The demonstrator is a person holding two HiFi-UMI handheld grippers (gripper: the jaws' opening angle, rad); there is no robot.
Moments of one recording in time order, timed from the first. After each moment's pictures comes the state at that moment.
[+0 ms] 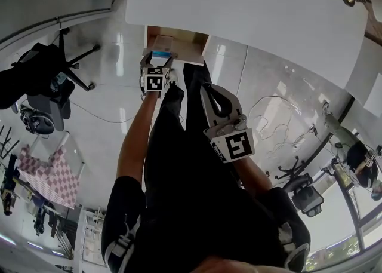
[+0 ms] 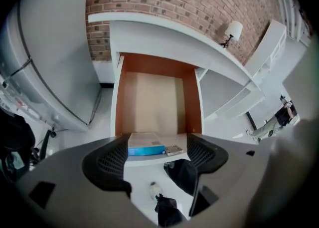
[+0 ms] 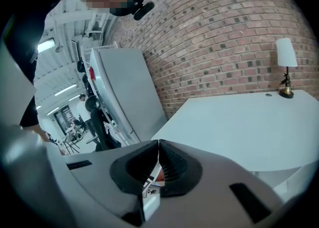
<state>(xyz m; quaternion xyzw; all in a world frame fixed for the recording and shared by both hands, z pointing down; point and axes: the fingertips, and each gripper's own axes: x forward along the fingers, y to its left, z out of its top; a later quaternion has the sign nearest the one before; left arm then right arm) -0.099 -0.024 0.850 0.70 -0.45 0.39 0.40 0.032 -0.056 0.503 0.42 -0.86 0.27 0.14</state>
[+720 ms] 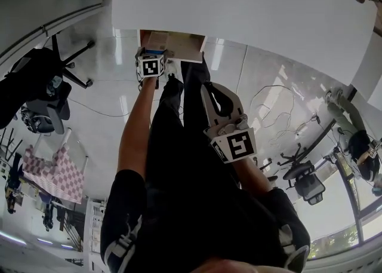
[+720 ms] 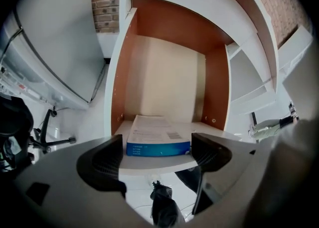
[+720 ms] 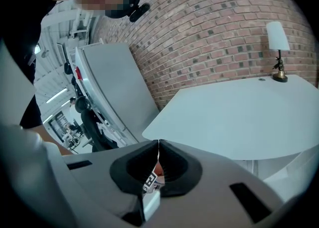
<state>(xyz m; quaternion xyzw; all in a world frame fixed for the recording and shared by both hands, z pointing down) -0.115 -0.020 0.939 0.61 -0.44 0.44 0.49 0.048 -0.077 0.552 0.44 -0.82 0.32 0.16</state>
